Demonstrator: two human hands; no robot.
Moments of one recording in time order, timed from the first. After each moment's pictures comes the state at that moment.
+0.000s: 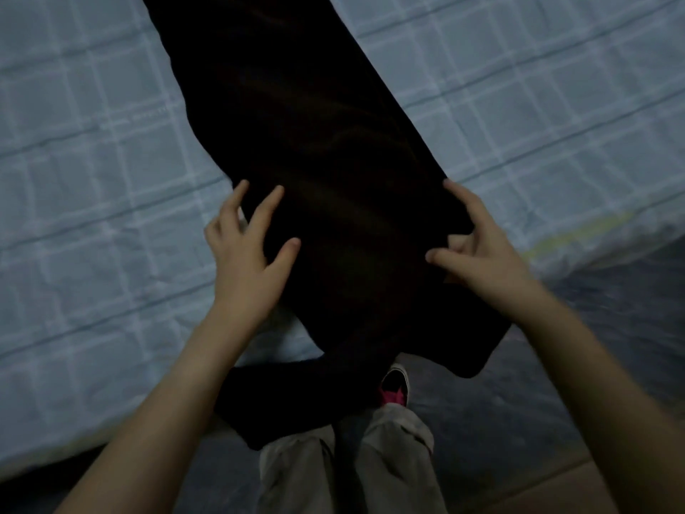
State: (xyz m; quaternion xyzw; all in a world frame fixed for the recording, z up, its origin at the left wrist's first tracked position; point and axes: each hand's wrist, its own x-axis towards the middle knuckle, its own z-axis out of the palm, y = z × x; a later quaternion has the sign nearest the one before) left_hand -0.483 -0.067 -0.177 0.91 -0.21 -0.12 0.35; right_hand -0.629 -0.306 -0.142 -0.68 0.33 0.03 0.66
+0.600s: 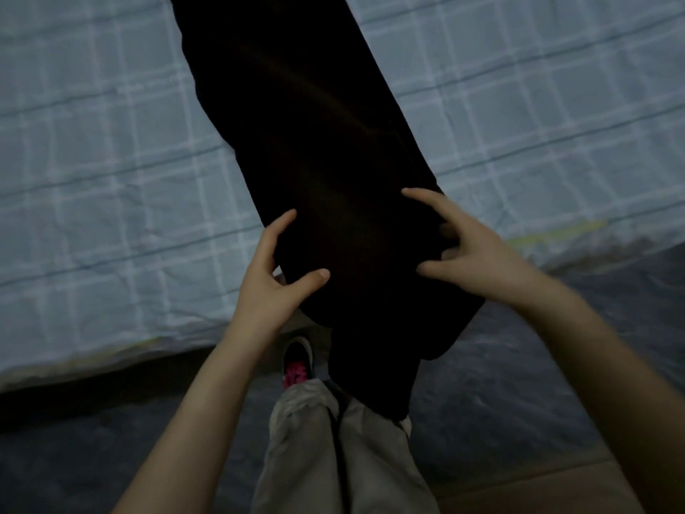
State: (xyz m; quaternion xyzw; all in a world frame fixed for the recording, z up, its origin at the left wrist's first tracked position) left_hand -0.576 -0.089 -0.157 0.75 -0.05 -0.26 0.61; right_hand -0.650 -0.357 -0.131 -0.81 0.14 0.14 0.55
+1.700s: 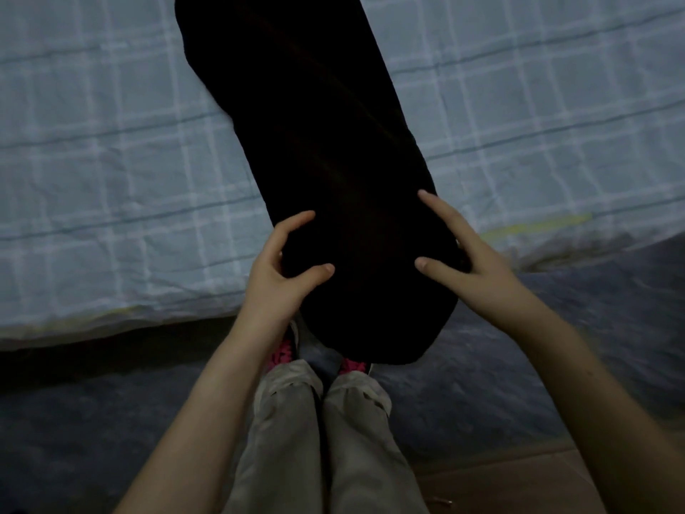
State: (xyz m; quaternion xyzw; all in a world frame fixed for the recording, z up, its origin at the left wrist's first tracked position) left_hand -0.614 -0.114 -0.144 0.72 -0.01 -0.28 0.63; right_hand -0.698 -0.362 -0.128 -0.77 0.12 0.12 0.61
